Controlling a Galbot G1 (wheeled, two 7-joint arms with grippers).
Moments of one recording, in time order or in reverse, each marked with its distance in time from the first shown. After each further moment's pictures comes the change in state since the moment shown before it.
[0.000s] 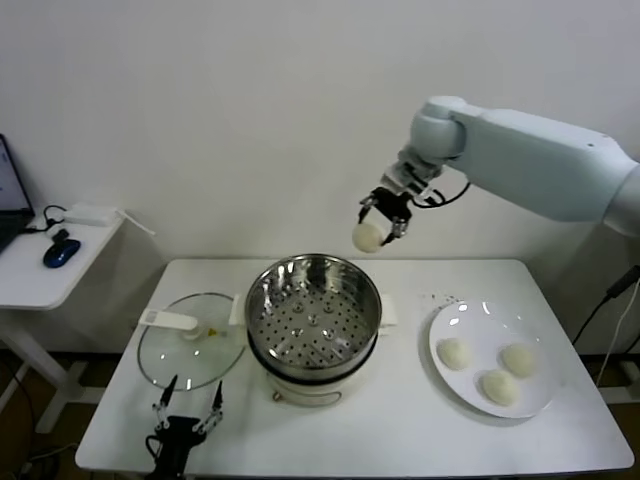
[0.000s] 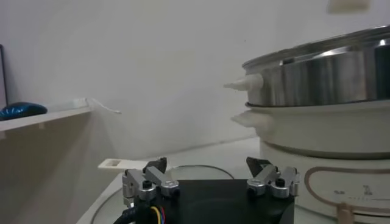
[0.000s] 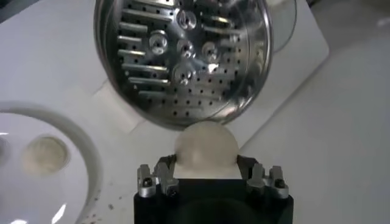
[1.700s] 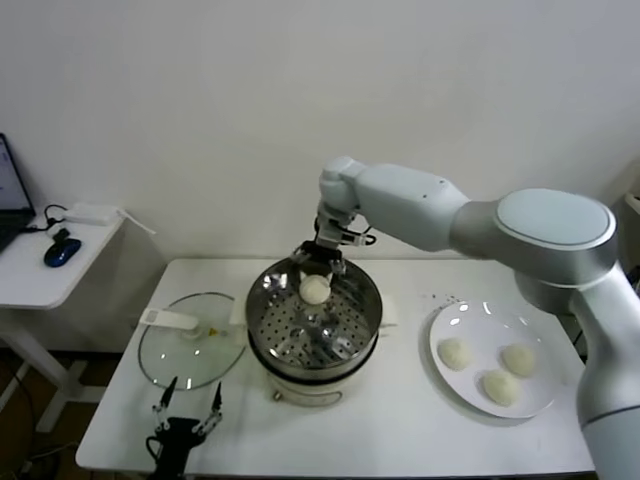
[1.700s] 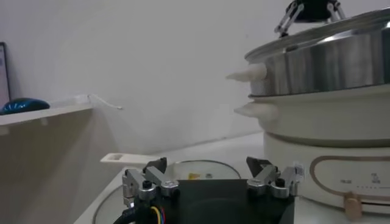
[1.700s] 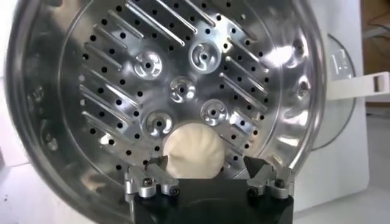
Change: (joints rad) left arm -0.017 0.000 -0.008 0.046 0.013 -0.028 -0.008; right arm -0.163 0.254 -0.067 -0.287 -0.081 0.333 0.070
